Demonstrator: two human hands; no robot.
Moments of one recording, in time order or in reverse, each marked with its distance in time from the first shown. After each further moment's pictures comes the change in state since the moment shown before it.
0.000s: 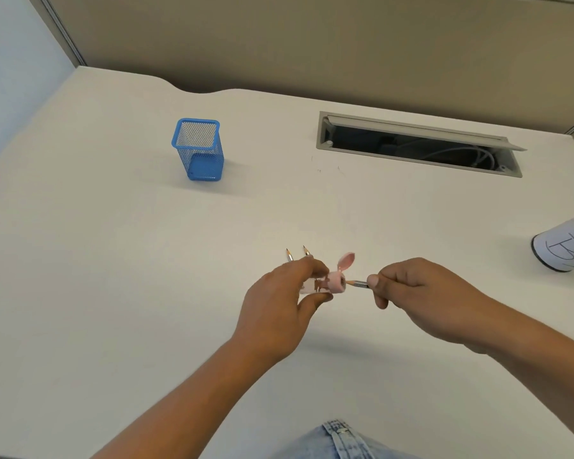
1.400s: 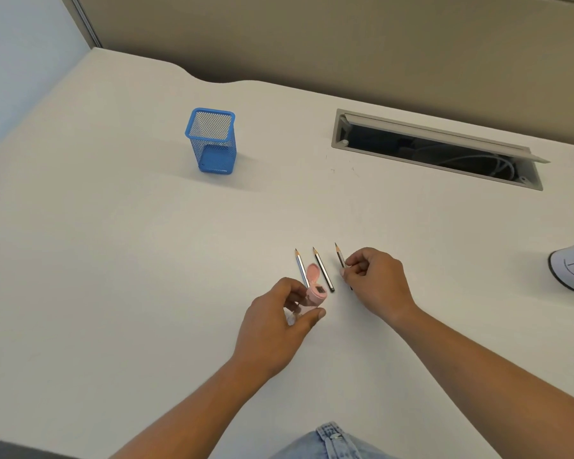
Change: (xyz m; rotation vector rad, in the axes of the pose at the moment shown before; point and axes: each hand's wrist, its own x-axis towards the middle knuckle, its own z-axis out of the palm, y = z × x) left_hand -0.020 -0.042 0.029 -0.249 0.040 -0.326; right_hand 0.119 0.052 0.069 0.049 0.448 0.016
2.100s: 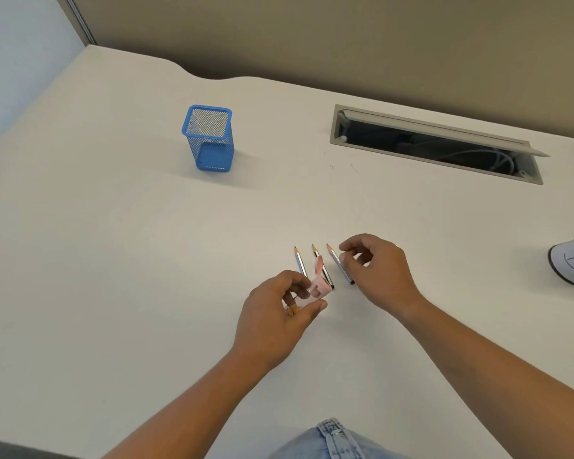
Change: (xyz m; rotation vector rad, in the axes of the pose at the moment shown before) left_hand 0.004 0.007 -0.005 0.007 0.034 0.028; right_hand -0.006 -0.017 -0.014 0.131 -0.003 -0.144
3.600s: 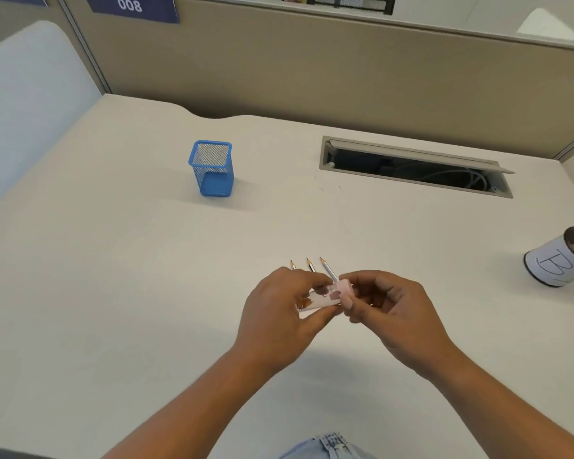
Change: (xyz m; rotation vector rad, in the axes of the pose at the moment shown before) left_hand -0.019 0.061 -0.026 0.205 0.105 0.440; right_hand -0.095 -0.048 -0.042 0.518 -0.126 -0.096
